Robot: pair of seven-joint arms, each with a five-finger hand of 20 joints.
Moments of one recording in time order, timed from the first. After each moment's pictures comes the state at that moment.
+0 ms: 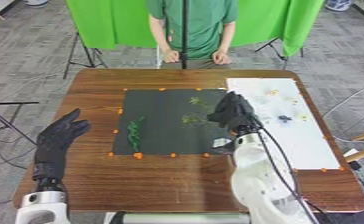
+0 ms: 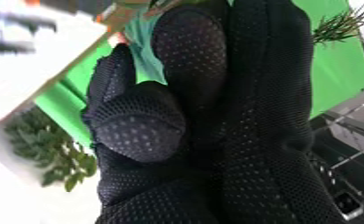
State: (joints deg) left arm 127.5 -72.5 -98.3 -120.8 67.2 11.9 16.1; right arm -97.9 -78.4 69.6 -116.4 -139.7 -0.3 26.3
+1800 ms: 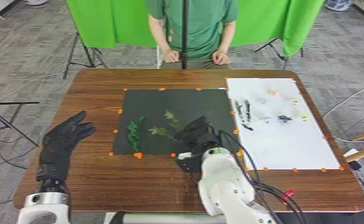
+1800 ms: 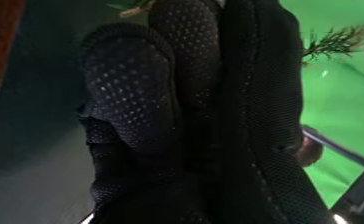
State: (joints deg) left arm 128.0 -72.3 -98.0 -121.2 67.8 10.3 14.5; right arm -95.3 -82.1 59.2 -107.5 -115.0 13.2 34.6
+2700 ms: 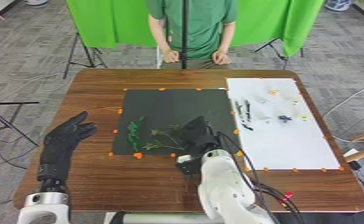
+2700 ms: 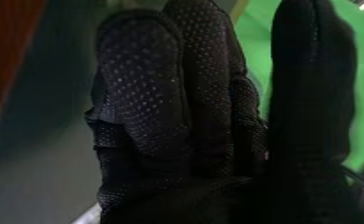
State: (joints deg) left arm 128.0 -72.3 -98.1 -121.2 67.8 9.7 14.1; right arm -96.7 -81.9 59.2 -108.2 -120.0 10.7 31.5
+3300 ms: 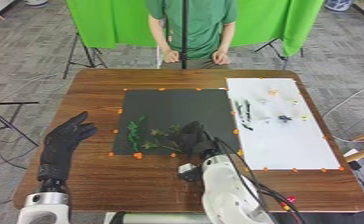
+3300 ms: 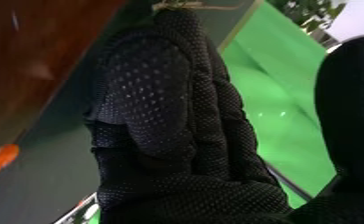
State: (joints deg) left arm 128.0 -72.3 -98.1 -121.2 67.8 9.4 14.0; right arm -99.1 -80.3 59.7 -109.1 -123.0 4.2 26.1
